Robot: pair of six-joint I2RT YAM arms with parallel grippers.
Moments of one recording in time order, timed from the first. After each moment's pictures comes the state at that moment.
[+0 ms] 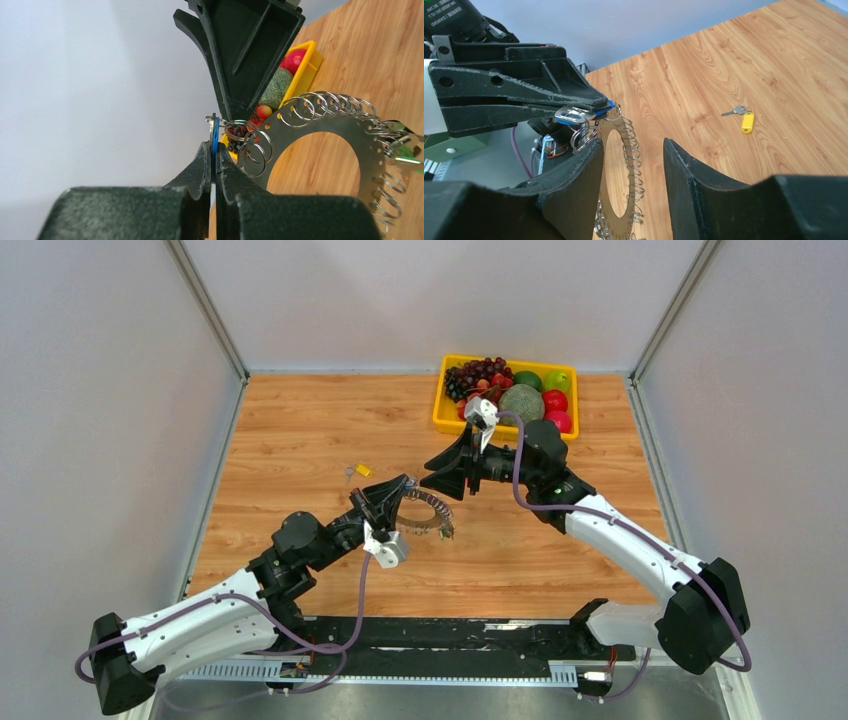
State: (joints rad) left arm -0.98 0.70 0.50 0.36 0.02 0.97; right arm 0.62 1.24 0.93 0.32 -0.78 0.29
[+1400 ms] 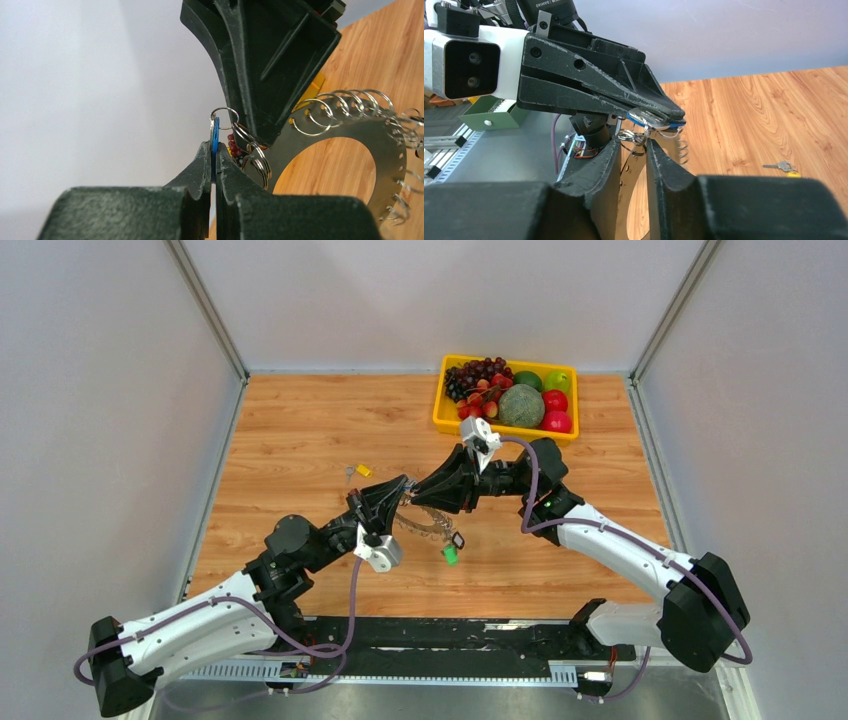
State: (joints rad) left arm -0.98 0.67 0.50 0.40 0.05 0.95; right arm 0.70 1.25 0.84 0.66 -0.93 0.35
